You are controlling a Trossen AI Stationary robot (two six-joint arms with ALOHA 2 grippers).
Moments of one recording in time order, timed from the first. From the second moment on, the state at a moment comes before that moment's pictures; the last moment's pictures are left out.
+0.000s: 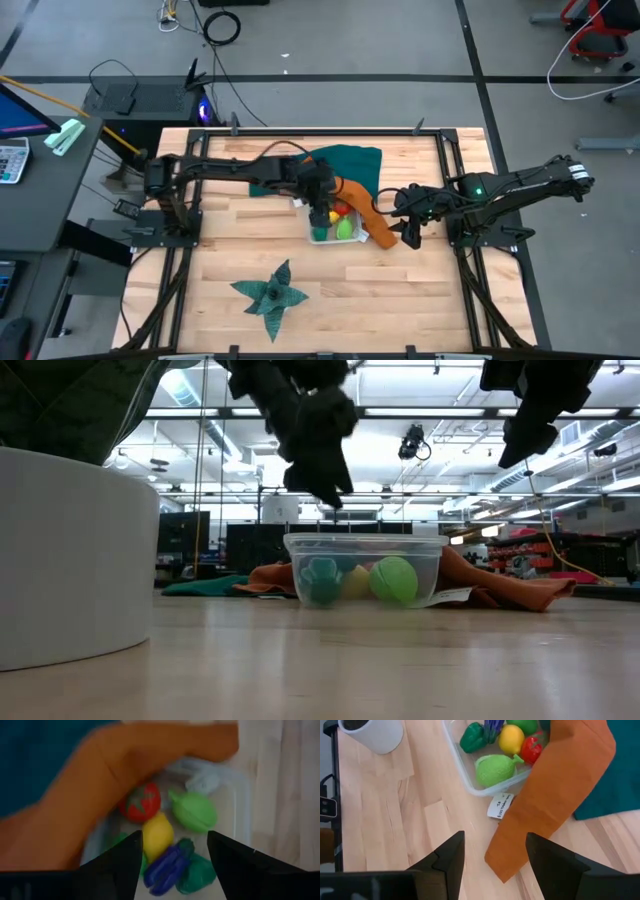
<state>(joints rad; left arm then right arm) 0.13 1.82 1.43 -0.53 0.09 -0.18 0.16 0.96 0.84 -0.78 0.05 0.50</state>
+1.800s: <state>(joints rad) 0.09 1.11 0.94 -0.18 -0.37 -0.46 0.16 0.02 0.63 -0.79 0.32 0.60</state>
